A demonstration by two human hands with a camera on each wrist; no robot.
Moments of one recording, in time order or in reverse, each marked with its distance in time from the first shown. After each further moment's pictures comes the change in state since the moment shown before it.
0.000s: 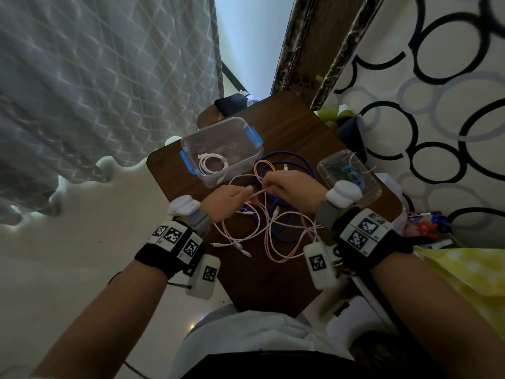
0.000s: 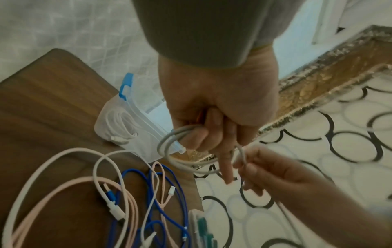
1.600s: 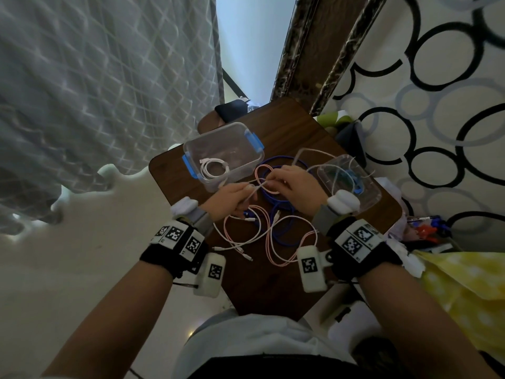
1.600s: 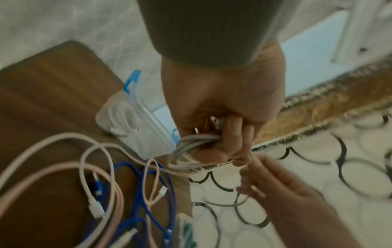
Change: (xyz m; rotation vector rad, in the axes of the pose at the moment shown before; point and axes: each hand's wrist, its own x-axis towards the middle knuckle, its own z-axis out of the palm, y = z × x) left_hand 0.003 -0.002 0.009 -0.454 -0.057 -0.007; right_hand -0.010 0.005 0.016 0.112 0.284 0.045
